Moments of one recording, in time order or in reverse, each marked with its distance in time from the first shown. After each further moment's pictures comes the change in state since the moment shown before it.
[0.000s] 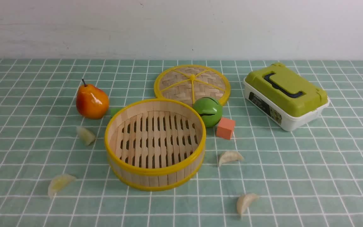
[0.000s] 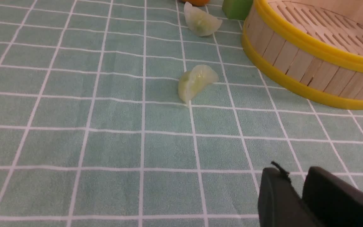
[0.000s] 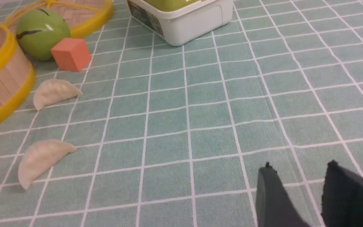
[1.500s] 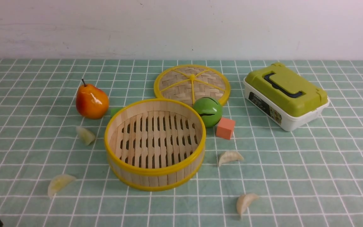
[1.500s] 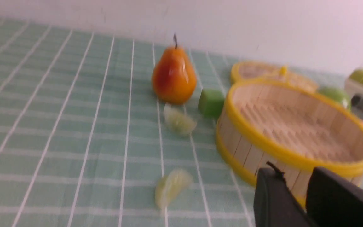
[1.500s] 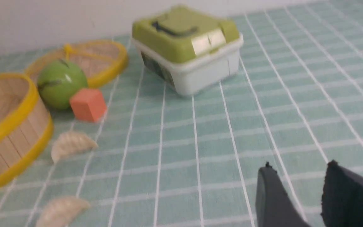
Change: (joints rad) right arm 0.000 0.000 0.011 -0.002 -0.245 -0.001; left arm 0.000 0.000 0.000 -0.014 -0.335 -0.001
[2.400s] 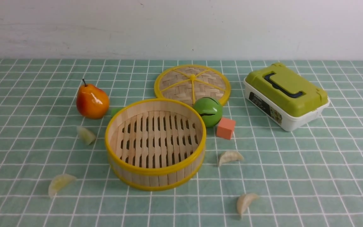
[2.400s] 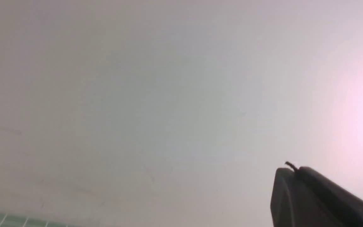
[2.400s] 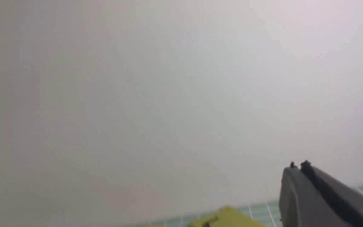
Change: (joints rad) right arm 0.000 0.167 -0.394 -0.021 -0.088 0.072; left arm 0.000 0.352 -0.628 0.048 -0.032 -0.202
